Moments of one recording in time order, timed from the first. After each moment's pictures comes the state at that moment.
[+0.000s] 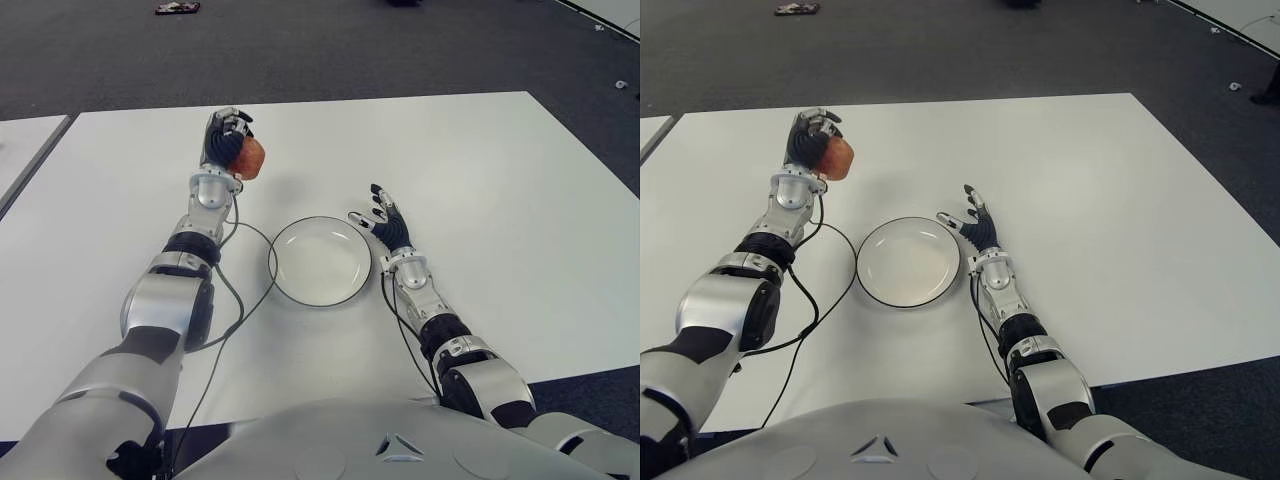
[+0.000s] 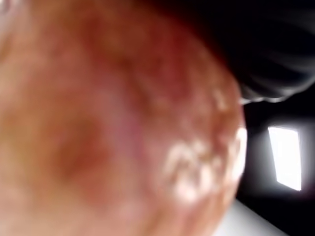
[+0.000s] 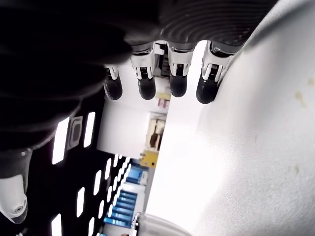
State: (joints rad) left arm -0.75 0.29 -0.01 1.16 0.17 -0.52 0.24; right arm -0.36 -0.01 0.10 0.92 -0.18 -0.45 -0.15
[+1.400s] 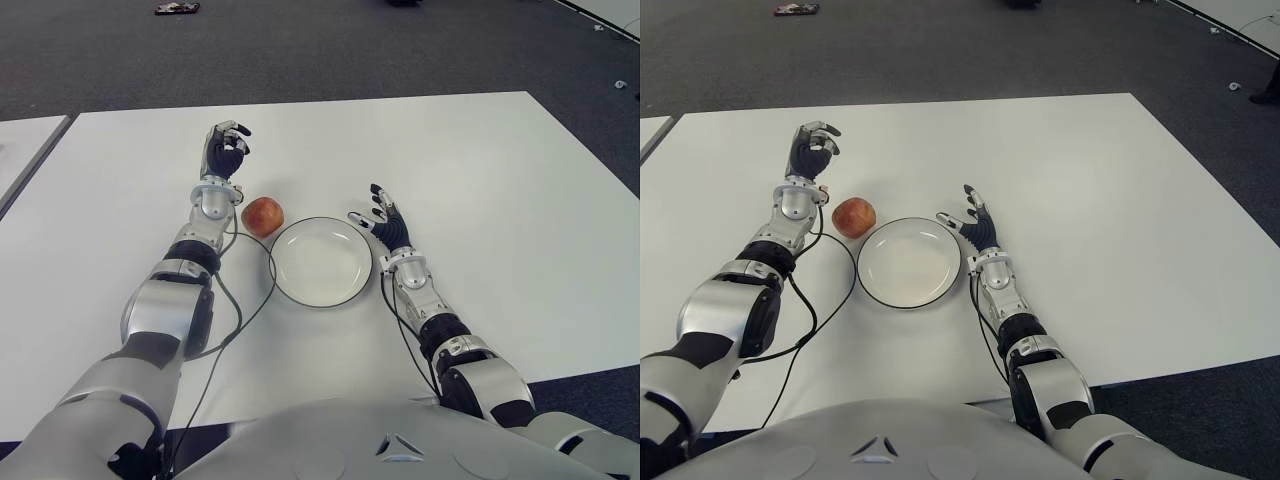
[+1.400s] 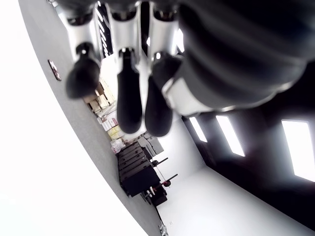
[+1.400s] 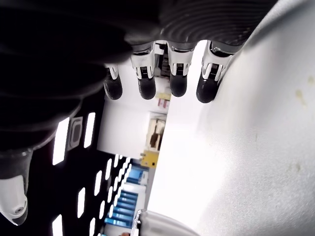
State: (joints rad) left arm -0.72 0.29 -0.02 1.20 0.24 -0.50 0.31; right arm -0.36 0.00 0.09 0.92 -0.17 -0.45 -0.15
